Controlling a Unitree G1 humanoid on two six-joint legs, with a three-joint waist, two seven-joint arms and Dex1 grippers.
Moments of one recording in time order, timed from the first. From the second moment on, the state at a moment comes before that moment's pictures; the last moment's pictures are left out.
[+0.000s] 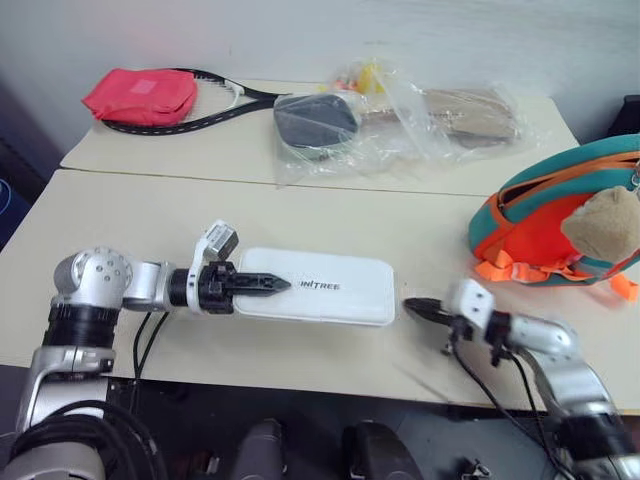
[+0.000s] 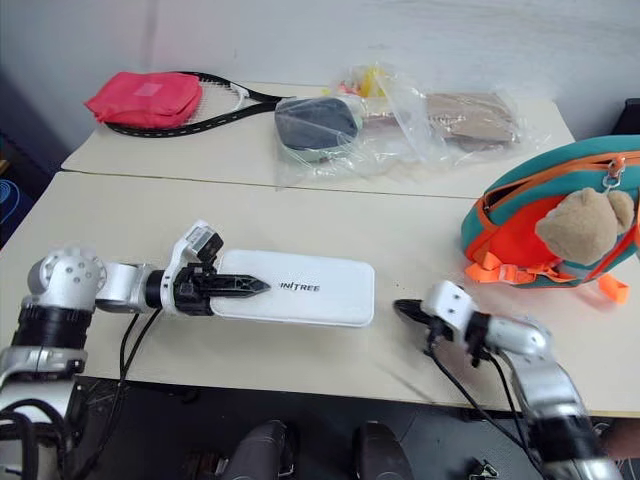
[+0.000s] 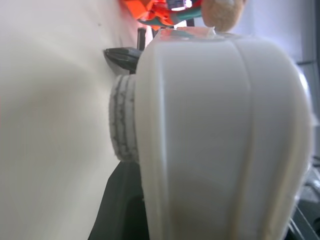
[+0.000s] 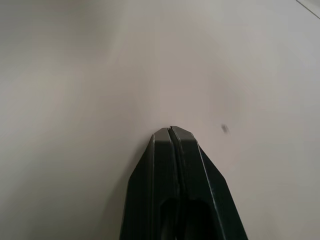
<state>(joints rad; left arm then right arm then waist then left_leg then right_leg) -0.62 0.69 0.10 0.20 -1.19 1.59 -0.79 -0.06 -0.65 -0.06 0.03 0.22 -0.07 0.95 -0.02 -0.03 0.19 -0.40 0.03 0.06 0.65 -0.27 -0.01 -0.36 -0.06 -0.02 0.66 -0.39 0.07</state>
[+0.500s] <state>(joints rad) -0.28 0.65 0.08 -0.17 -0.73 0.59 -1.16 0.27 -0.76 -0.69 0.15 0.50 0.01 0.89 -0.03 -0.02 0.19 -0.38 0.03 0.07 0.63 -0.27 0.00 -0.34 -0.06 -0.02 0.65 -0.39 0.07</state>
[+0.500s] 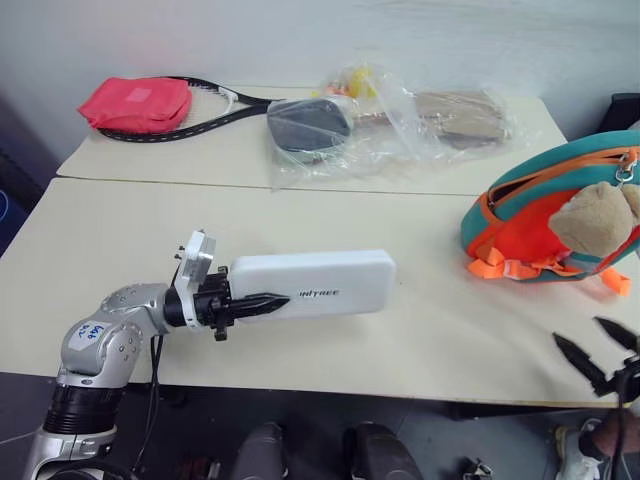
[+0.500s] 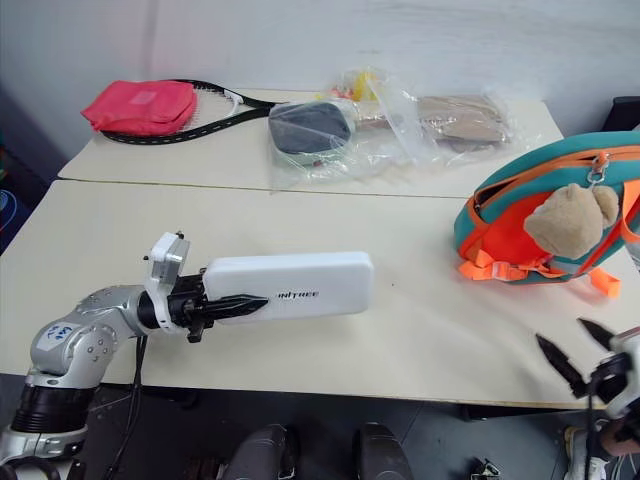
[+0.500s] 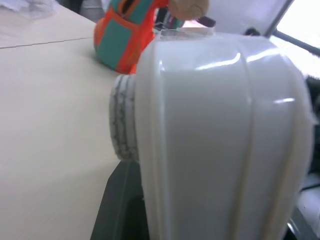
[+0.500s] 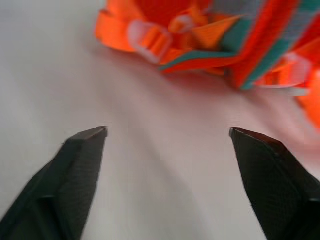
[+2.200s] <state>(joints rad) -0.22 0.66 0.34 0.05 -0.75 0.62 -1.04 -0.37 -0.46 -0.02 -0.46 0.97 0.76 0.93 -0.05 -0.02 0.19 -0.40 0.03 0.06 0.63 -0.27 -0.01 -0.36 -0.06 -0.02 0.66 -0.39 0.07</state>
